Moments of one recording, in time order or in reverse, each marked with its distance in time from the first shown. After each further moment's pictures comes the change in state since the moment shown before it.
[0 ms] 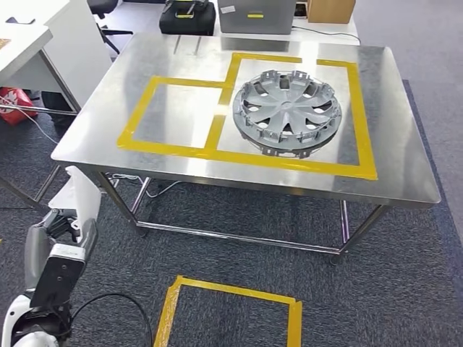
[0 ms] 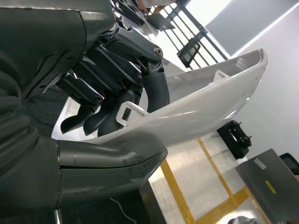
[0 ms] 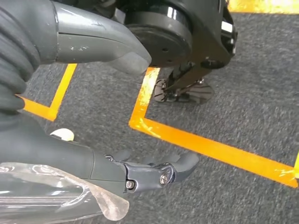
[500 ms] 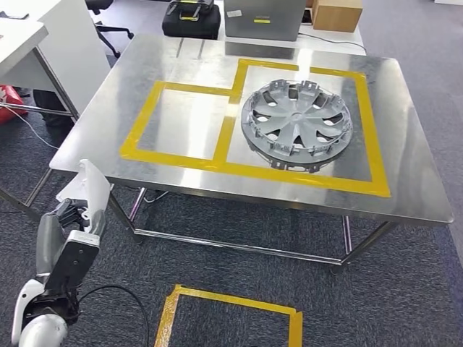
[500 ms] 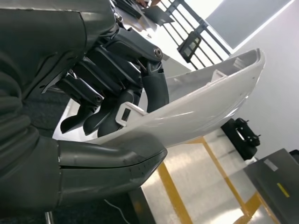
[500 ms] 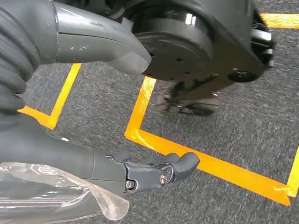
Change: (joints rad) left arm -0.072 -0.014 -0.004 0.085 -0.045 -0.024 0.014; right arm -0.029 0.000 -0.044 0.056 0.051 0.051 -0.026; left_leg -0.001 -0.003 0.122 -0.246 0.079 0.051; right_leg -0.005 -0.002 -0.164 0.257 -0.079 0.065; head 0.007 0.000
